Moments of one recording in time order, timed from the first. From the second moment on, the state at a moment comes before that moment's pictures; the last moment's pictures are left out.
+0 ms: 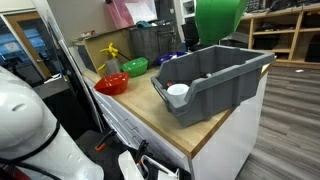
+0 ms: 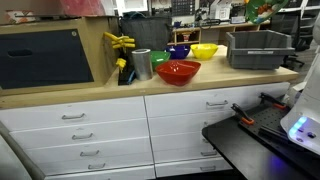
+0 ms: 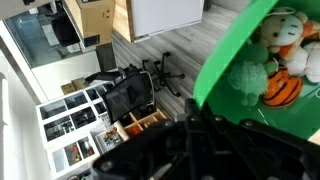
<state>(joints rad) -0.18 -0.31 -0.17 -2.08 -1.13 2.04 0.19</state>
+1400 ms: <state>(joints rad) -0.13 -0.29 -0.15 -2.05 -1.27 2.07 -0.02</state>
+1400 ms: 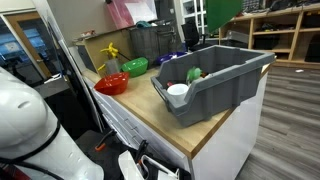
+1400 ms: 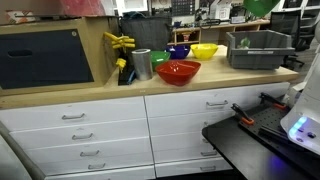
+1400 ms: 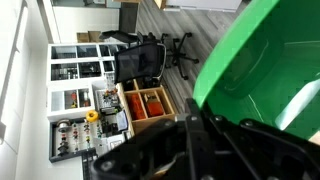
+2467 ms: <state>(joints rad) -0.11 -0.27 -0.09 -2.05 -1.43 2.03 -0.11</state>
